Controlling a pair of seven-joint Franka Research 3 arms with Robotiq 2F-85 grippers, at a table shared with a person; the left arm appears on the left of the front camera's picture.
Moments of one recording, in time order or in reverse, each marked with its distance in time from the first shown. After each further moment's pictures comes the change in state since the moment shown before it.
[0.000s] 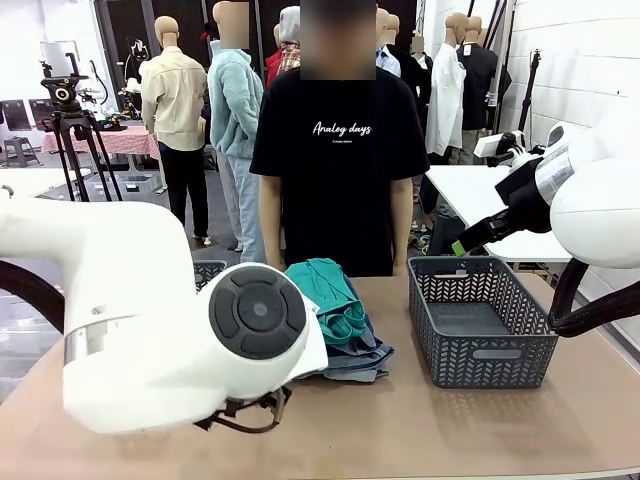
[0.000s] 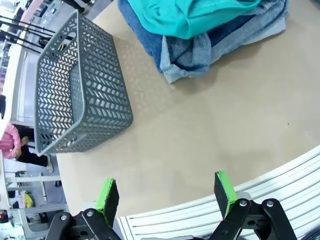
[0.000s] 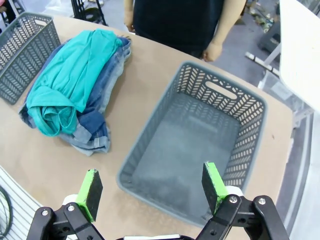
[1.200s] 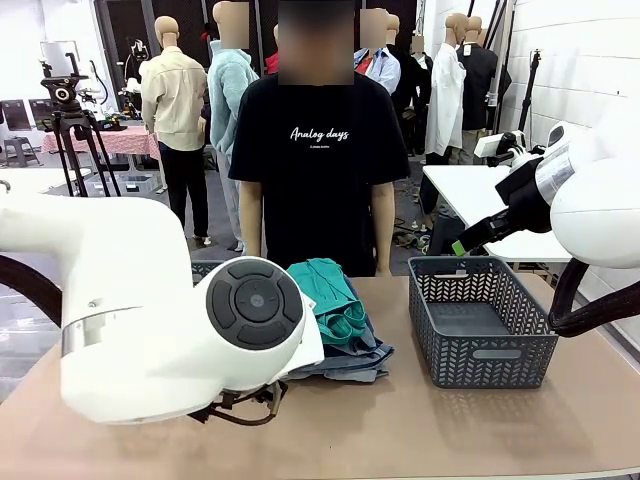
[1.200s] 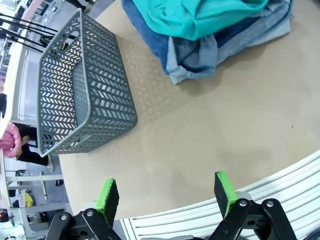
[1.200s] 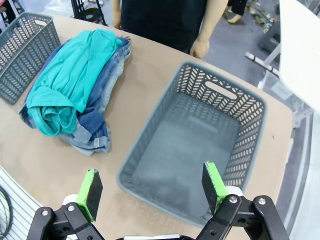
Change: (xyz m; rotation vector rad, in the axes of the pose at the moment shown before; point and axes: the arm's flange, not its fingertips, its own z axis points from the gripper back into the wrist) left arm 0.009 0.013 -0.002 0.003 0.002 0.005; right arm 0.000 0.000 0.000 0.000 0.000 0.000
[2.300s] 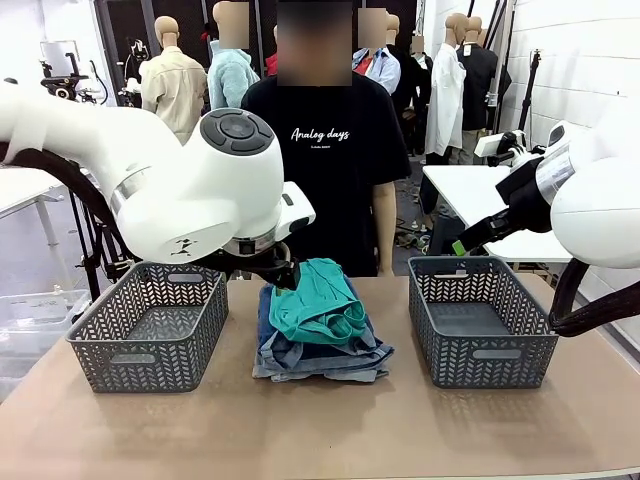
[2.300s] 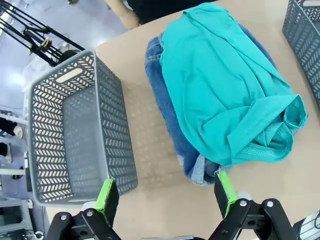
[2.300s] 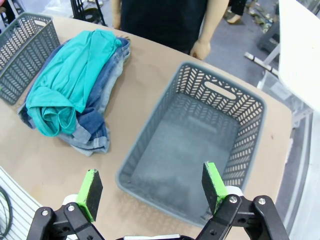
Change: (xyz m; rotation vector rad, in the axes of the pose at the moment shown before) left arm 0.142 0.085 -0.032 -0.163 0.003 0.236; right arm 0.000 0.000 0.001 -0.003 -0.001 0.000
